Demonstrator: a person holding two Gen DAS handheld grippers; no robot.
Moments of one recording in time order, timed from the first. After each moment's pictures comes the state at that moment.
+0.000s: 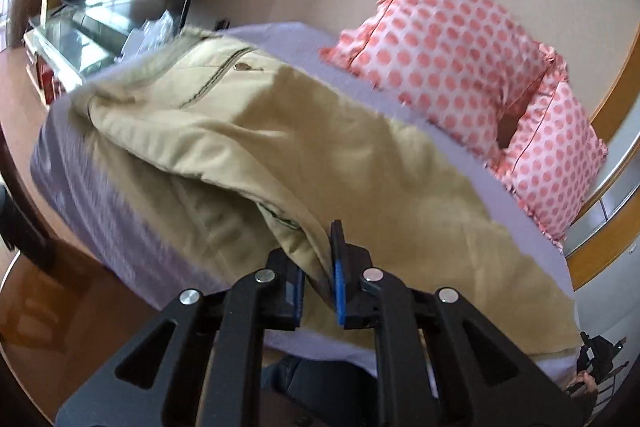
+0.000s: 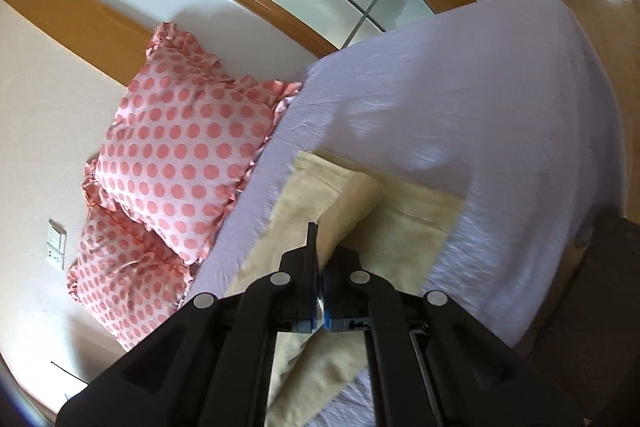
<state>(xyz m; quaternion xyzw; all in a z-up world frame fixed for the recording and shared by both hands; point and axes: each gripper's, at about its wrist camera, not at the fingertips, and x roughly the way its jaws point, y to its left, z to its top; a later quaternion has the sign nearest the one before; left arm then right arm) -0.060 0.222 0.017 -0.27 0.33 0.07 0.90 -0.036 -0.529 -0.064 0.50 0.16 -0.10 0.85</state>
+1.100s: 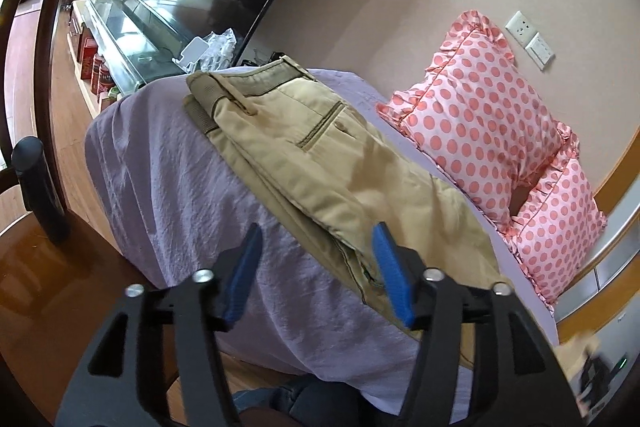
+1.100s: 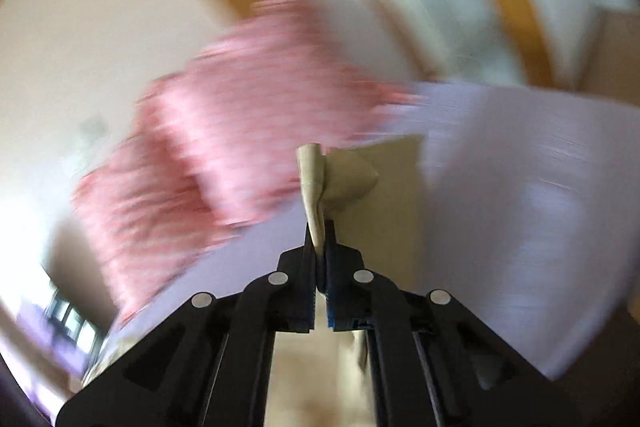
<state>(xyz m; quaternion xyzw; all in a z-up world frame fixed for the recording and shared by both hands) -0.121 0.279 0.007 -0.34 0.24 0.13 0.90 0.000 -0.416 0.019 0.31 0.13 0.03 0.94</state>
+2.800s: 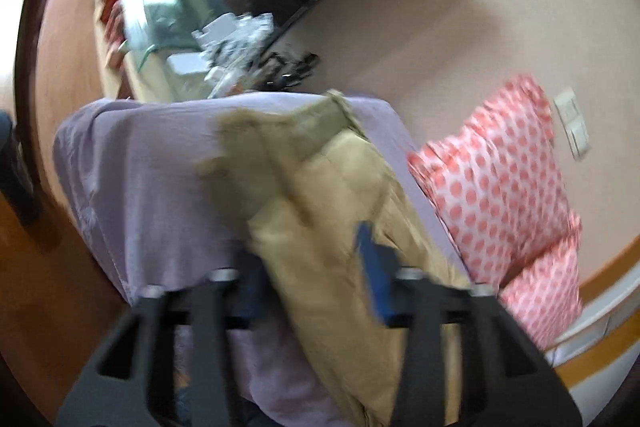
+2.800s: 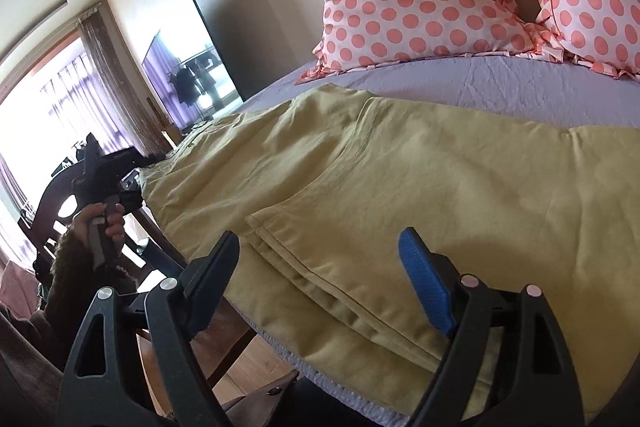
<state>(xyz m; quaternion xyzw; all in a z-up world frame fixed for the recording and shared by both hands) -0.059 0.377 -0.007 -0.47 0.23 0.16 0.84 0.022 -0.117 -0.026 0.07 0.30 0.39 0.87</state>
